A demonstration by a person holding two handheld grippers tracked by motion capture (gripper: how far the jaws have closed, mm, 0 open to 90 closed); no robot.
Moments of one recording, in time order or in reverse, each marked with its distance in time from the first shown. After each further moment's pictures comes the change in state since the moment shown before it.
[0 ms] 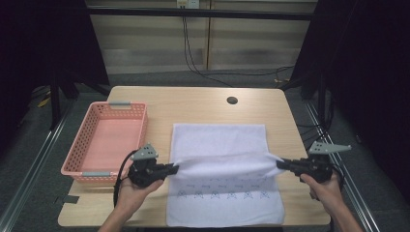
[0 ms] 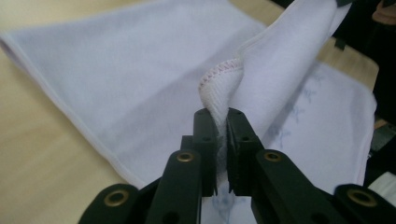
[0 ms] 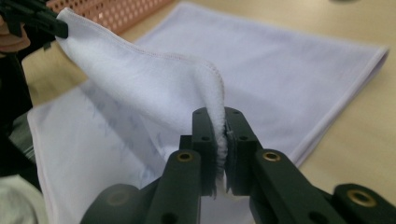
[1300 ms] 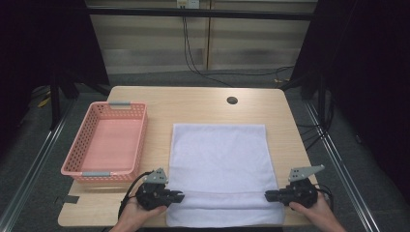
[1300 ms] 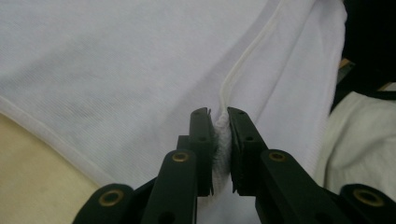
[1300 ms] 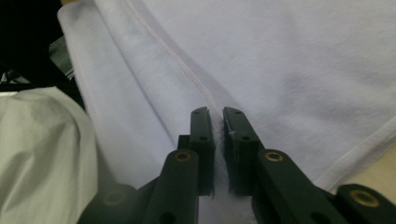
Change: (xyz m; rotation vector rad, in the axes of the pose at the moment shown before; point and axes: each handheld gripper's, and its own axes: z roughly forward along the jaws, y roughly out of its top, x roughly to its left) left arm -0.021 -0.041 0.019 0.167 -0.145 0.070; right arm 0.038 -0.048 0.026 0.264 0.138 -0.060
